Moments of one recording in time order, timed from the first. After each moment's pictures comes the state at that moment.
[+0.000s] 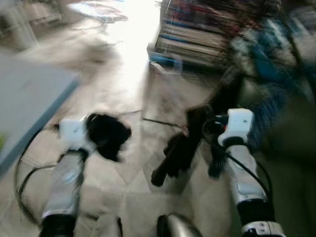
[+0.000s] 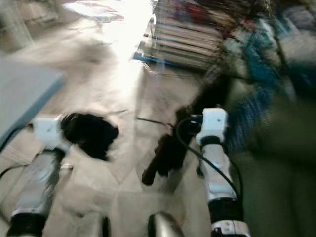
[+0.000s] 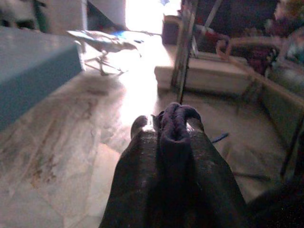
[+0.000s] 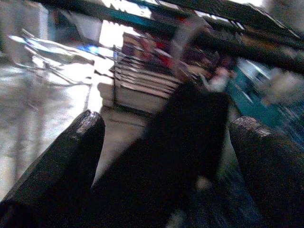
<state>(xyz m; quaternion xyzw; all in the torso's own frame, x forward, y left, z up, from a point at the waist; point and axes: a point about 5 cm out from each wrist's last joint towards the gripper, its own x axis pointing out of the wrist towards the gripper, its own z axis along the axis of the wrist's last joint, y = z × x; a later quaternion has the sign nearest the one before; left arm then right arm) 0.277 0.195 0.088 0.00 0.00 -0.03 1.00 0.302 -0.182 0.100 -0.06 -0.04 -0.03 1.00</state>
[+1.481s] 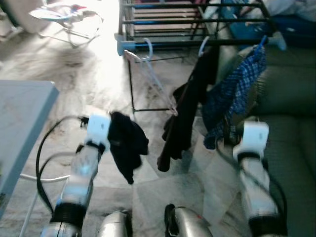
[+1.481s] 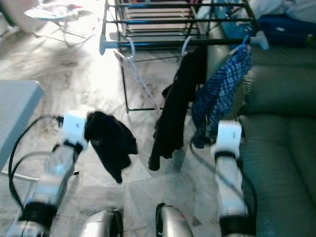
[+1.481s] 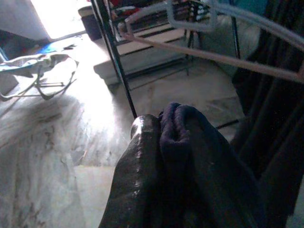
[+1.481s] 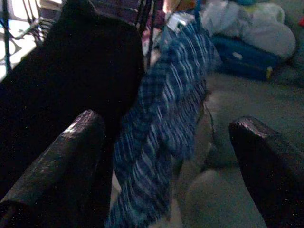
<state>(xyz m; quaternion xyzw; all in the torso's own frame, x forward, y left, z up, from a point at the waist) 0.291 0.161 0.085 0.11 0.01 -0.11 0.99 0.285 -0.211 0.090 -0.09 -0.04 -0.09 0.99</state>
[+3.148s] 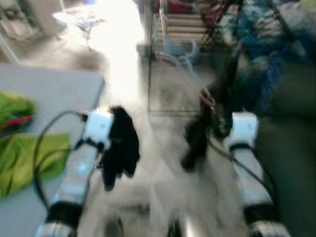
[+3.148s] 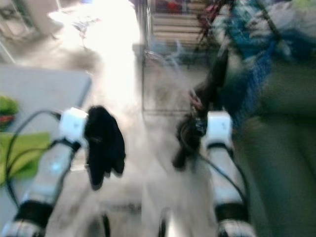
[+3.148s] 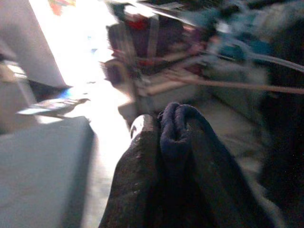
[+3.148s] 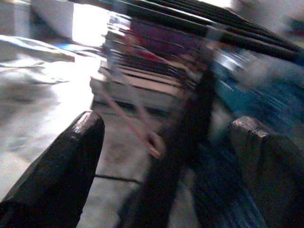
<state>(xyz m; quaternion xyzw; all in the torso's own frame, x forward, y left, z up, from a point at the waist) 0.298 0.158 0.113 0.12 -0.08 -0.15 0.98 0.304 -0.198 0.098 -0.11 -0.05 -0.02 0.99</state>
